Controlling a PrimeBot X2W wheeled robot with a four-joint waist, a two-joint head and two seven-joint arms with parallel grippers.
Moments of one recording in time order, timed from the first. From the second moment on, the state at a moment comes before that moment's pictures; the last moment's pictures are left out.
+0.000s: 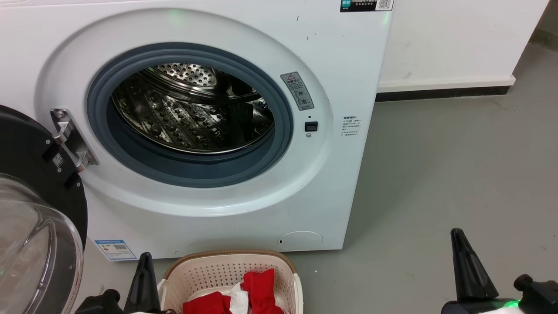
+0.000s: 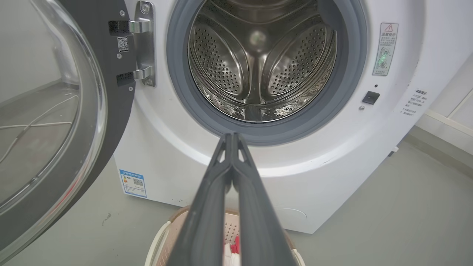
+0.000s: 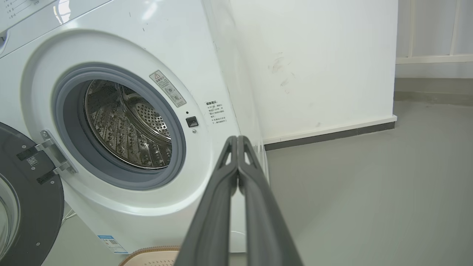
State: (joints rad) left arm 0.15 0.05 0.01 0.05 -0.29 0.05 -0.22; right arm 0.18 -0.06 0.03 -0.08 0.31 0.13 -0.23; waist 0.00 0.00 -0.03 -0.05
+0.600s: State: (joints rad) left arm 0.09 0.06 0.02 0.11 -0.63 0.01 -0.15; right arm 0.11 -0.07 0.02 0.01 0.66 0.13 -0.17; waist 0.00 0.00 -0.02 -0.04
